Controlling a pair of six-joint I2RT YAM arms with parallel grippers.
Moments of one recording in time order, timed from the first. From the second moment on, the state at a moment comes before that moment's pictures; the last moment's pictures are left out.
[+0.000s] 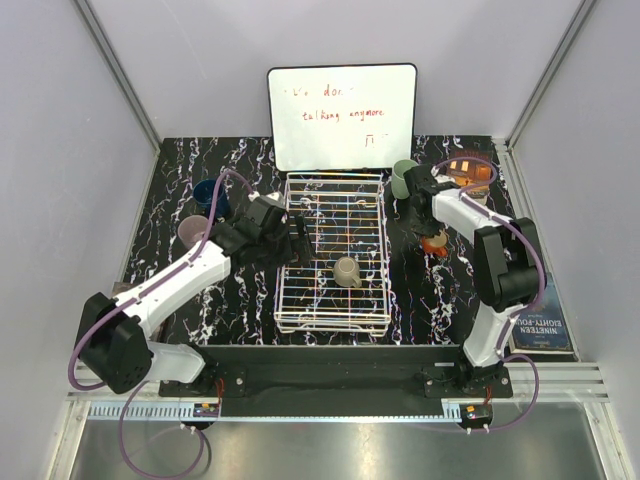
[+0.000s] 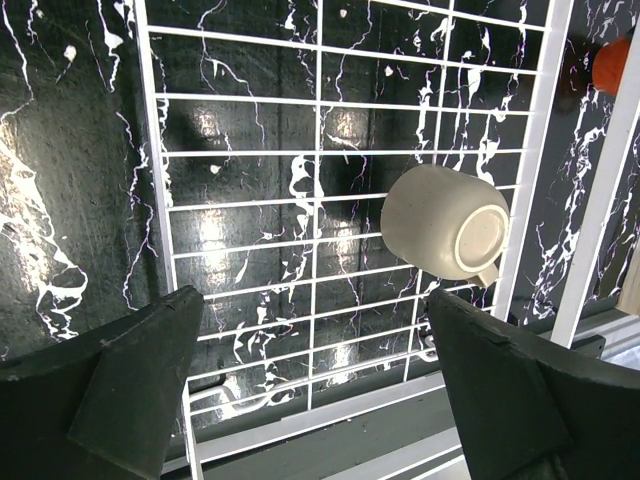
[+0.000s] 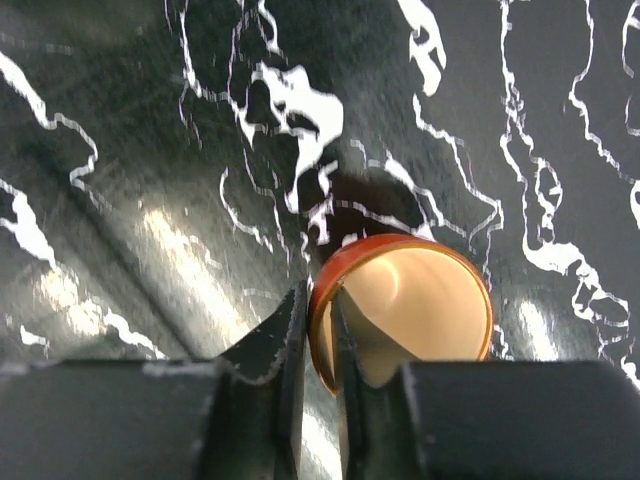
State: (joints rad) left arm -0.62 1.32 1.01 -0.60 0.03 -0.77; right arm 0.27 1.86 1.30 -0.65 0.39 0.61
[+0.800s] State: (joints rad) left arm -0.64 1.40 1.11 -0.60 0.03 -0.62; right arm 0.33 1.34 1.30 -0.73 0.27 0.62
